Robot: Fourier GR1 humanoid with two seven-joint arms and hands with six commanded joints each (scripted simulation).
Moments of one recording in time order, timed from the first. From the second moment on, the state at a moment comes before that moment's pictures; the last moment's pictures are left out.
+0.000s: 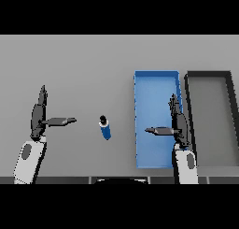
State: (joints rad) left arm -0.11 0.43 -0.16 -1.48 0.24 0.26 0.01; right arm 0.00 0.00 0.00 -1.57 0.00 0.00 0.00
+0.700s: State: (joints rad) left arm -0.05 0.60 -0.22 -1.47 0.23 -0.04 -0.17; right arm 0.10 -0.15 0.08 -1.70 0.17 0.04 -0.09
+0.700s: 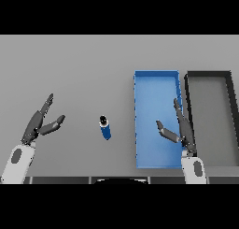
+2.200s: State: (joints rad) left arm -0.19 0.29 -0.56 -1.37 0.01 -0.12 -0.08; right arm 0.12 -0.15 0.07 -1.70 0.17 0.04 -0.10
